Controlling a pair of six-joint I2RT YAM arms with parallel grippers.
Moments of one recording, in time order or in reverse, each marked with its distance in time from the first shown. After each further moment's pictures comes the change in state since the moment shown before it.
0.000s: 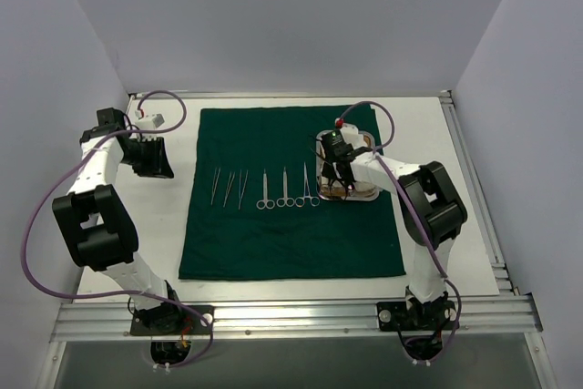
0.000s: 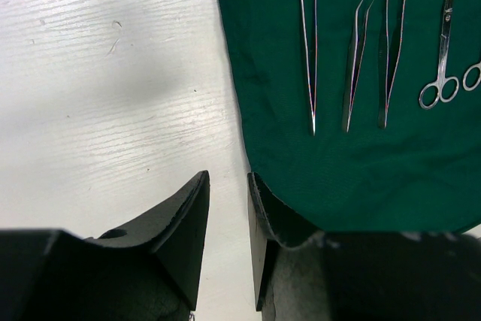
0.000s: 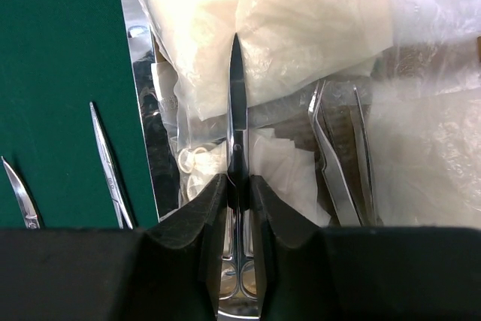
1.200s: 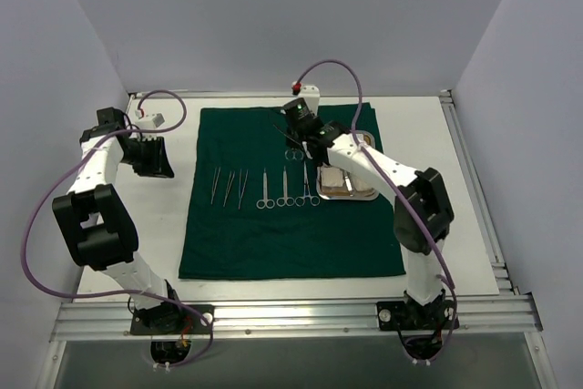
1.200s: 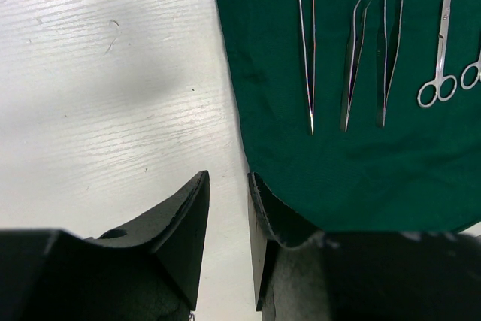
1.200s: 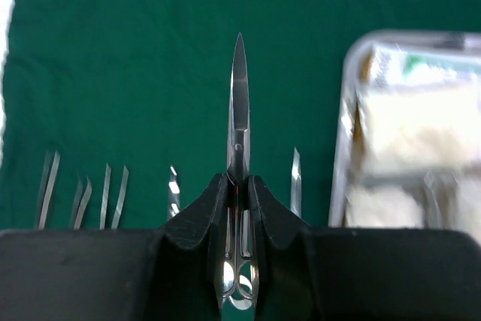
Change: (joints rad) left arm 0.000 0.000 0.000 -0.003 0.003 0.000; right arm 0.195 -0.007 0.412 -0.164 0.105 -0.114
